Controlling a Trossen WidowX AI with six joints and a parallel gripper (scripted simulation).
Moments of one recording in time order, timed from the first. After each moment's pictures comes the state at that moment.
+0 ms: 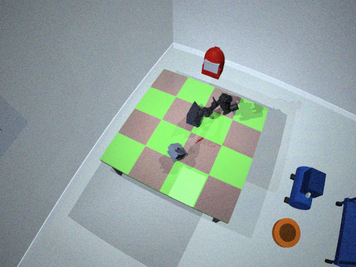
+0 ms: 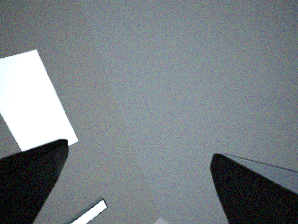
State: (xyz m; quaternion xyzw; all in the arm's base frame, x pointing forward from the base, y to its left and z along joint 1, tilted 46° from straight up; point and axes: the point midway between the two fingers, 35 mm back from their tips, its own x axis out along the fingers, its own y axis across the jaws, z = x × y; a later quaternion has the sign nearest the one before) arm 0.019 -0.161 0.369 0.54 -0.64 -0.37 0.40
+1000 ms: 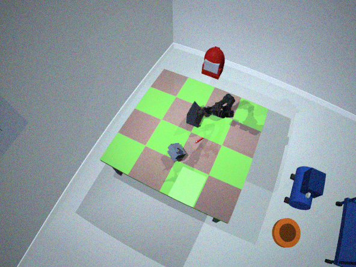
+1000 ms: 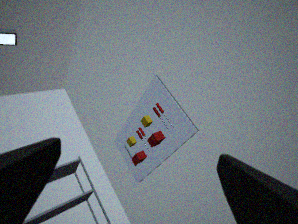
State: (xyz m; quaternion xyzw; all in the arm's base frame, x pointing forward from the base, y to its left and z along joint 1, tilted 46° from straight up) arm 0.154 -0.174 0.339 0.49 -0.31 -0.47 0.67
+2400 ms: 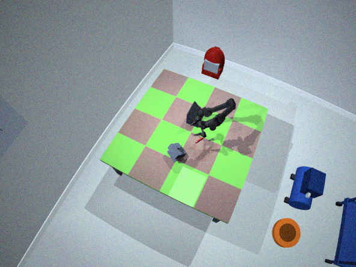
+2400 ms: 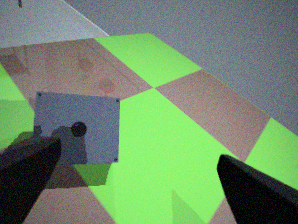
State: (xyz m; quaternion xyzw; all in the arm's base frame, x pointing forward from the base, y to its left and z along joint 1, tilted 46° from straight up) arm 0.277 -0.111 0.176 0.37 0.35 -0.33 0.80
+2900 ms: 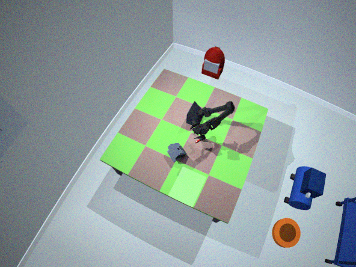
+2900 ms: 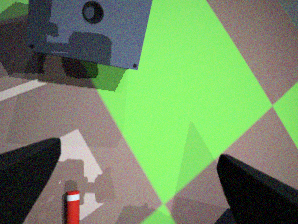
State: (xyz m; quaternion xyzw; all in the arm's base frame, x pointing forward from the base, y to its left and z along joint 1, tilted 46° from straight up) arm 0.280 -0.063 0.125 0.37 0.54 -0.18 0.74
